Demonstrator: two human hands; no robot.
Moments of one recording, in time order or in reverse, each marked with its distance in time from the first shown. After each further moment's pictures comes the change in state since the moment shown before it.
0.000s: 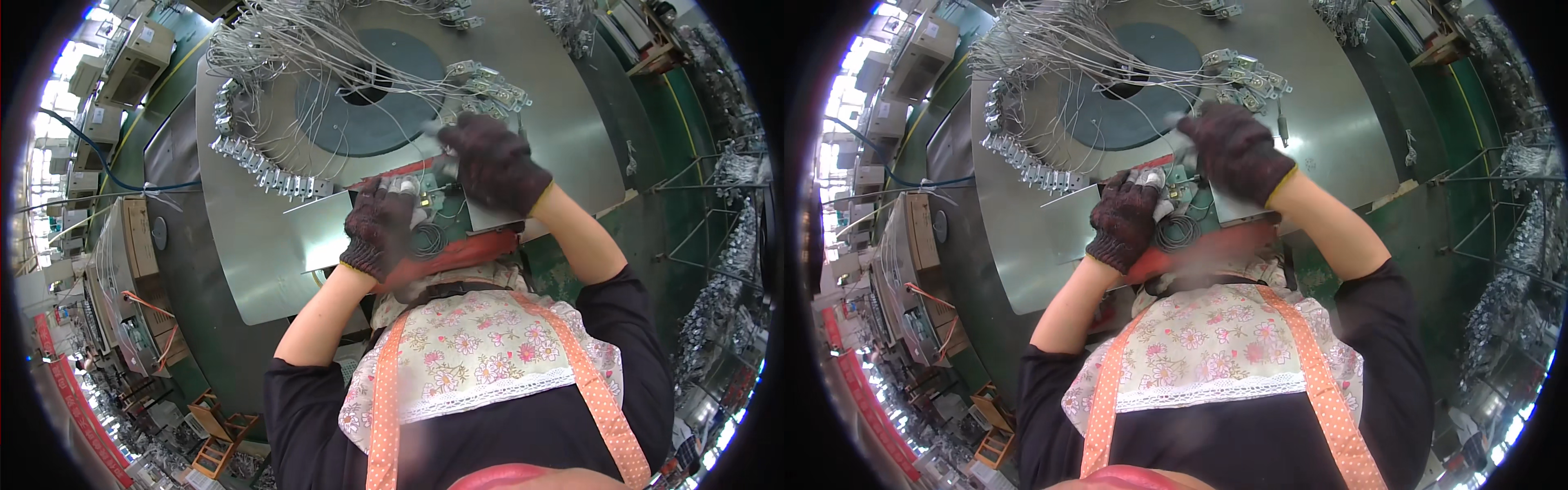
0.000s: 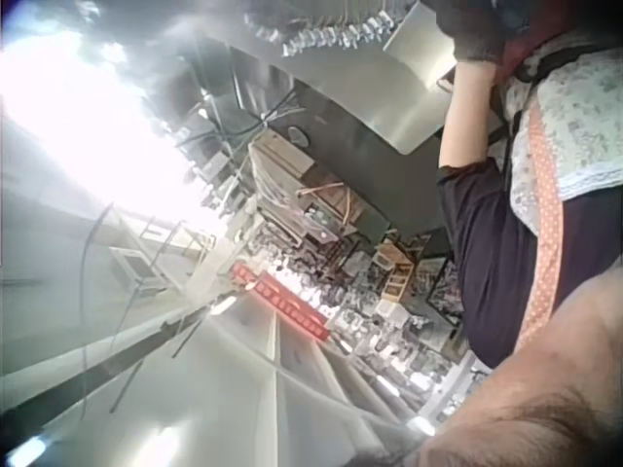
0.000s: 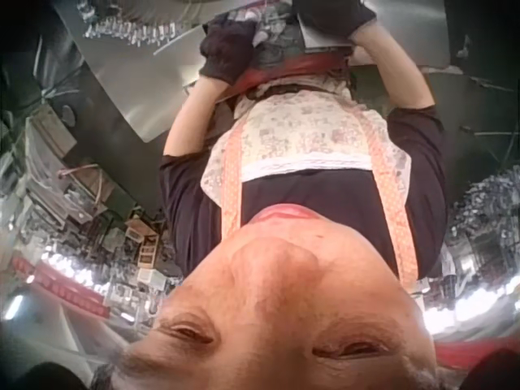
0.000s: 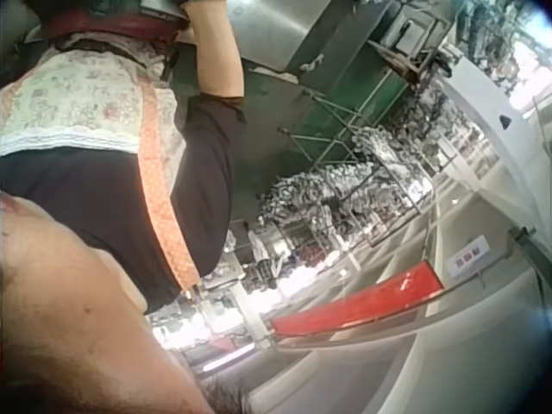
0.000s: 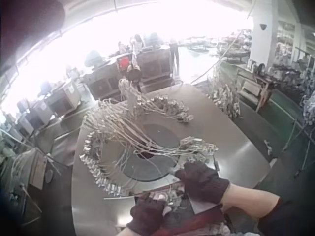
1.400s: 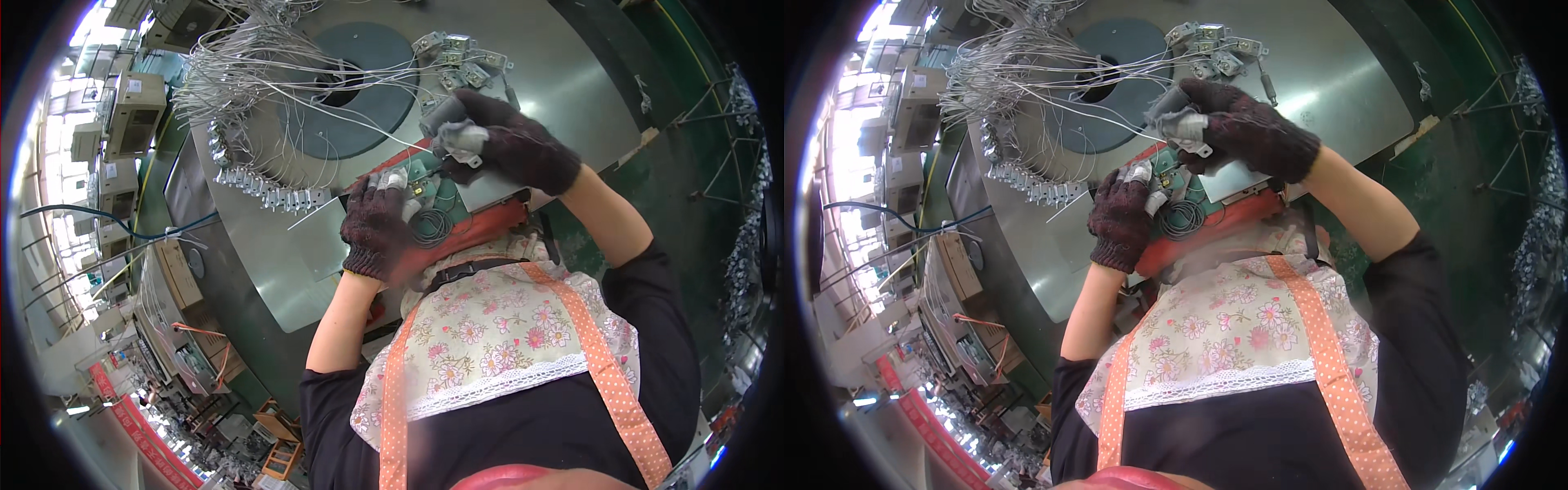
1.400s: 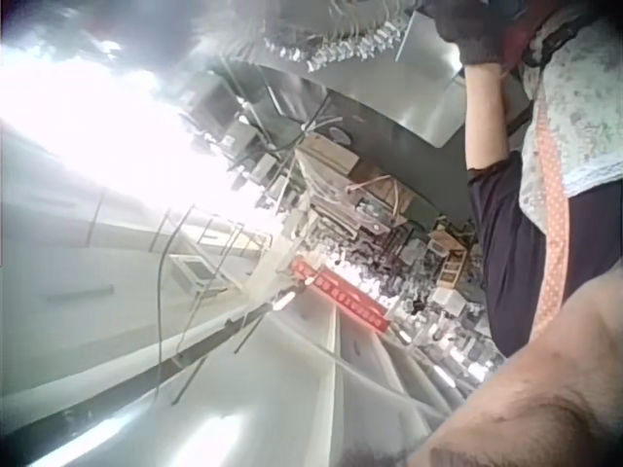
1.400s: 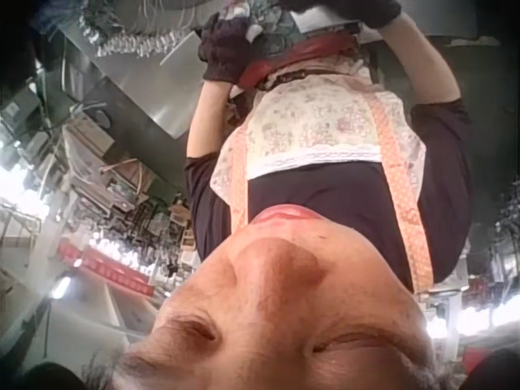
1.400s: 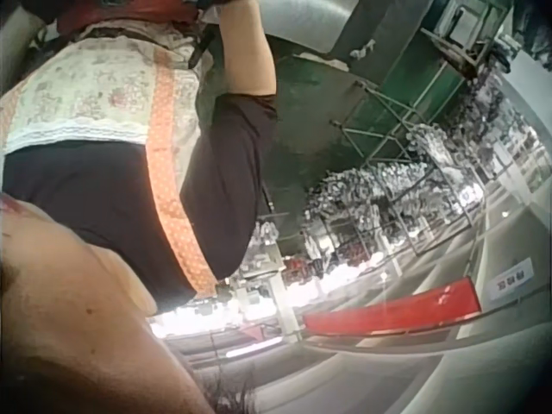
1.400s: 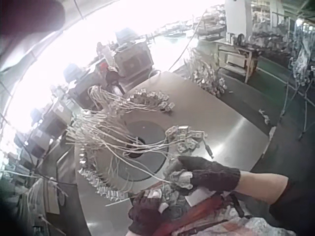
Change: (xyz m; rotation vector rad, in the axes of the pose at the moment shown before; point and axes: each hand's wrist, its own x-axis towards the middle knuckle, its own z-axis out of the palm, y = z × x) left_hand 0.008 0.004 0.001 0.037 -0.058 0.043; right_hand -0.046 0.011 -0.029 1.551 -0.087 0.379
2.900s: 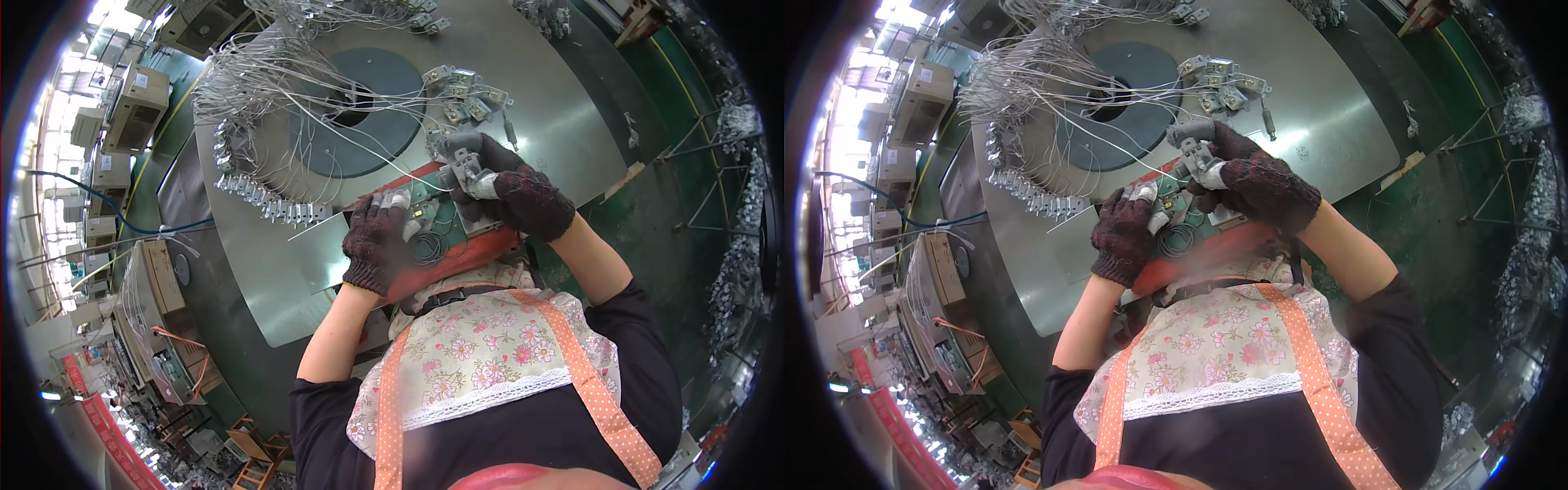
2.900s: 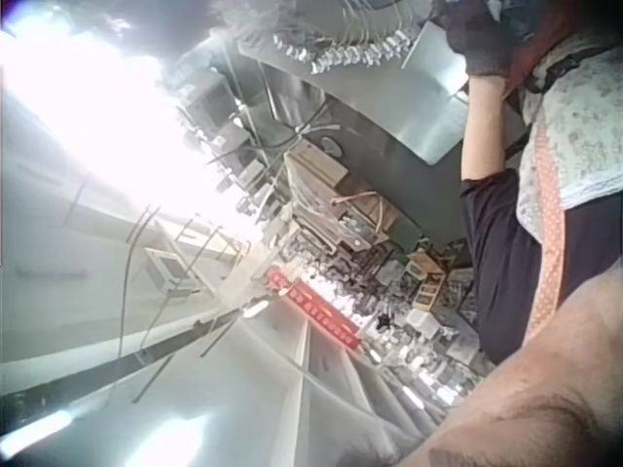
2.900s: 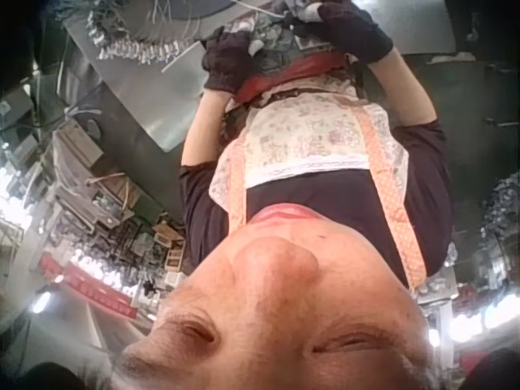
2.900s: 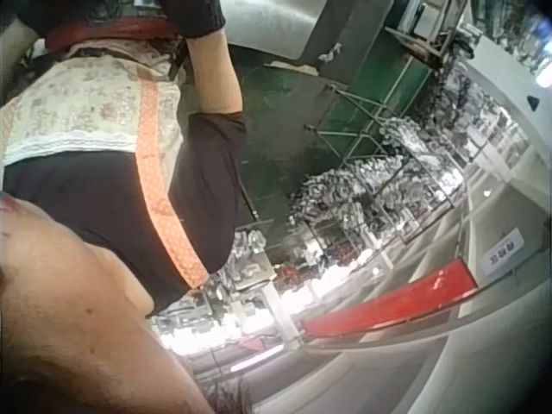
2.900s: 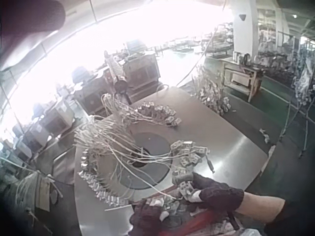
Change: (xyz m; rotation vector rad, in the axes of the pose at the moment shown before) left_hand -0.001 -0.009 0.005 0.002 0.009 -0.027; right_hand -0.015 0.013 0.013 0.350 -0.056 -0.028
